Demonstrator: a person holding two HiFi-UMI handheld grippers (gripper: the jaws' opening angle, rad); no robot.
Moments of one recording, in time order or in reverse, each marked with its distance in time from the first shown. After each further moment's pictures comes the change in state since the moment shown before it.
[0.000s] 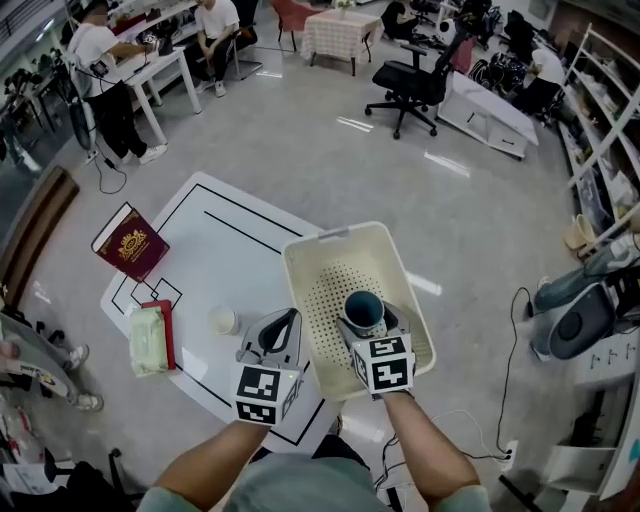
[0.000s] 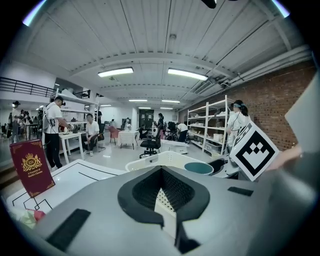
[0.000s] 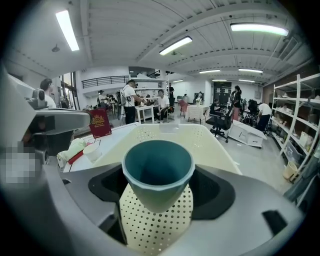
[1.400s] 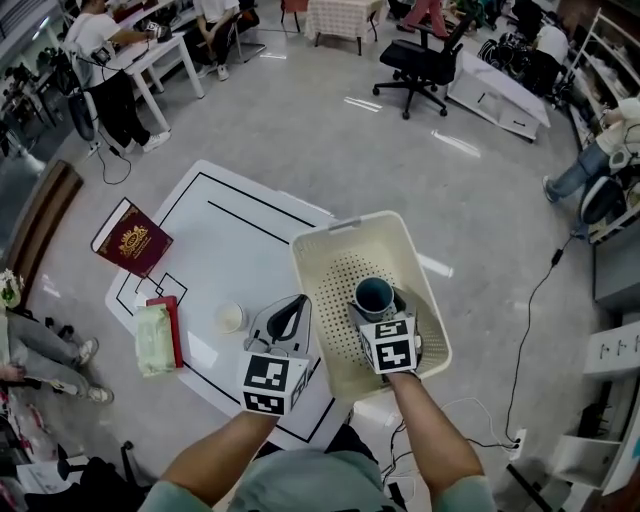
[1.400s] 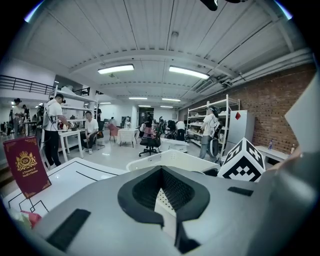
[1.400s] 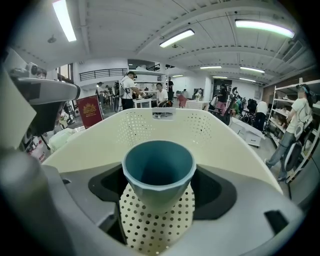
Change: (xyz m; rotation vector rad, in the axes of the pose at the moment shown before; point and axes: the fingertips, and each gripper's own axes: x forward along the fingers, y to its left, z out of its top) left arm 0.026 0.018 -0.004 -0.010 0.020 -0.008; right arm 0.057 -0.017 -0.025 -0.032 0.064 -0.035
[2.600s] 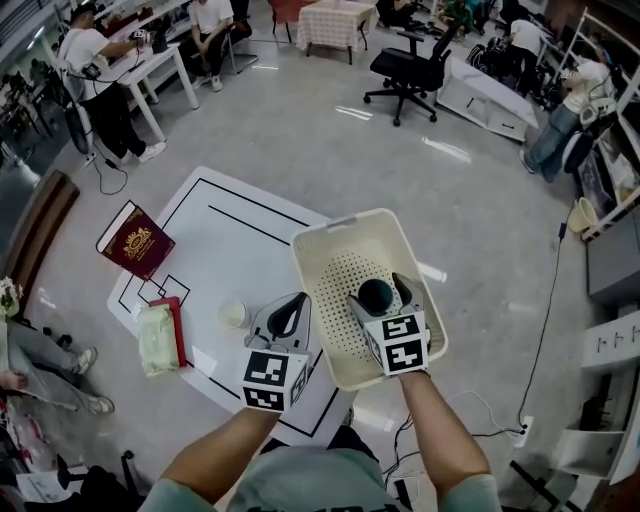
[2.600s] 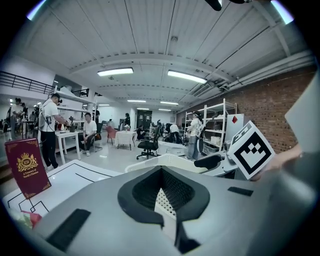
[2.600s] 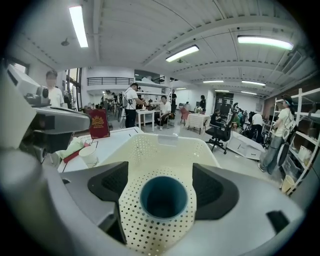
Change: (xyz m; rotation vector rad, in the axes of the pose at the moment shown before) left arm -0.022 -0.009 0.011 -0.008 -0.034 -0.029; right arm -0.057 0.010 0.053 -0.057 -0.136 0.005
